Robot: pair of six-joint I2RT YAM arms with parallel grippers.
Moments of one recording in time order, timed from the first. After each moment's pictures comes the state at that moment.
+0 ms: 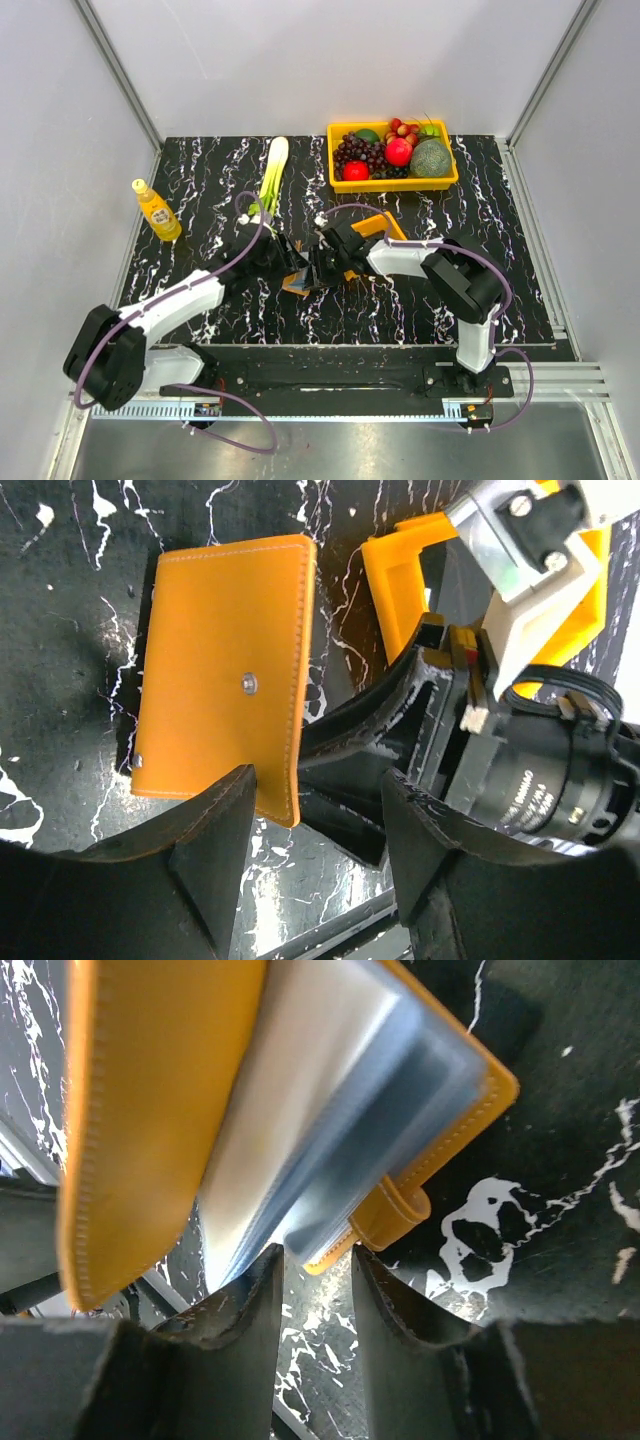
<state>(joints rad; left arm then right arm) -0.58 1.19 0.62 -0.14 0.08 -0.89 0.80 1.91 1.08 -0.05 -0.35 0.68</state>
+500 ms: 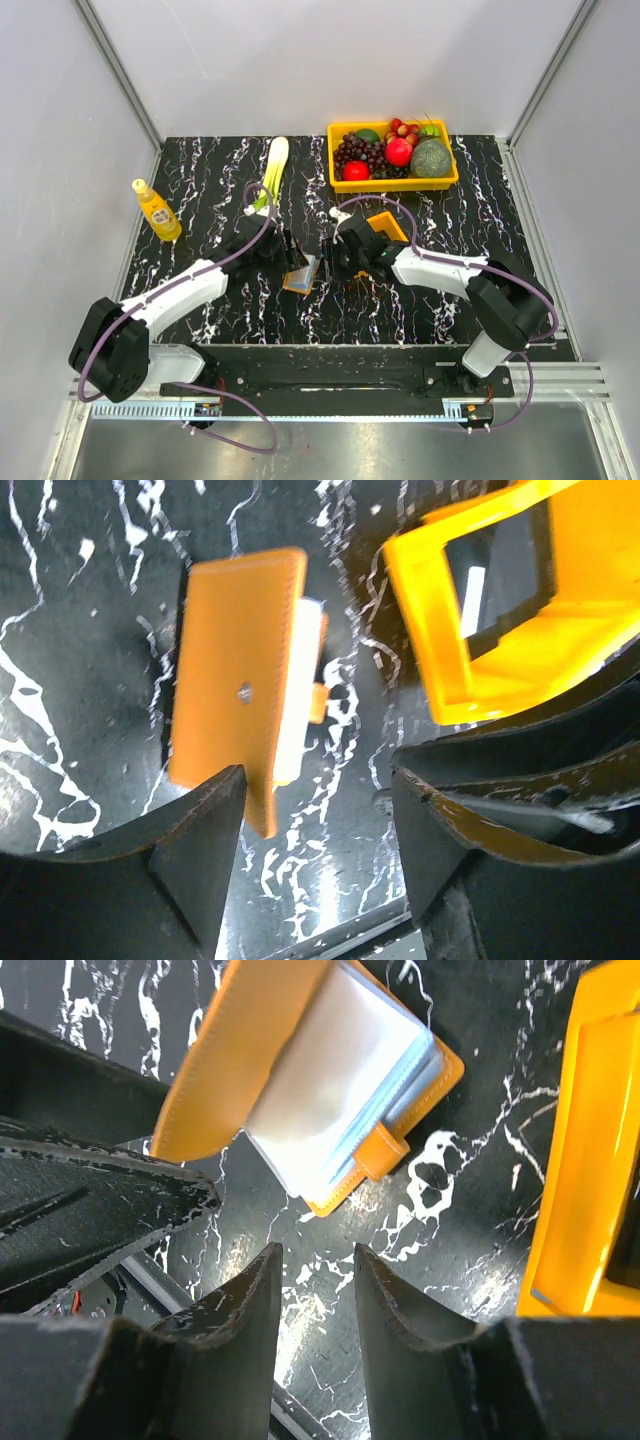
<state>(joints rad) -0.58 1.26 0.72 -0.27 0.05 -0.78 0.81 1.66 0.94 -0.05 -0.21 0.63</state>
